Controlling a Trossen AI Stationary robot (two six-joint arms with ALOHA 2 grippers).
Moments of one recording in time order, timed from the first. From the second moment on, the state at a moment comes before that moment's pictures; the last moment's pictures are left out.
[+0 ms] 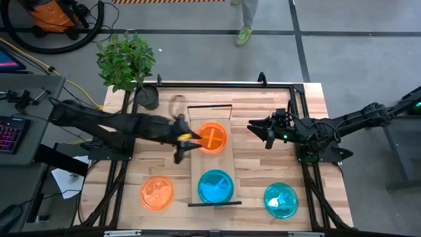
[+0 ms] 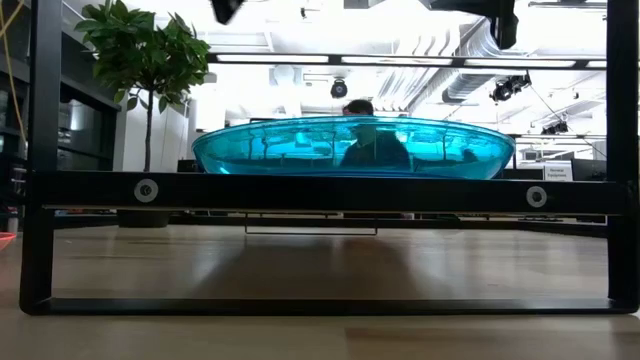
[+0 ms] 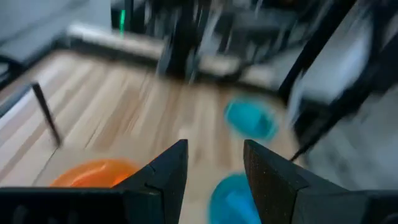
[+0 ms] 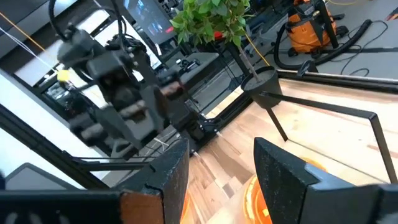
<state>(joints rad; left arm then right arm) -0.19 1.17 0.99 -0.17 -0.16 -0.30 0.28 0.85 0.67 0.09 0.54 0.69</state>
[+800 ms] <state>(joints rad) -0.28 0.80 0.48 0.29 -0.36 -0.44 0.27 0.86 0.67 -0.12 0.30 0.96</state>
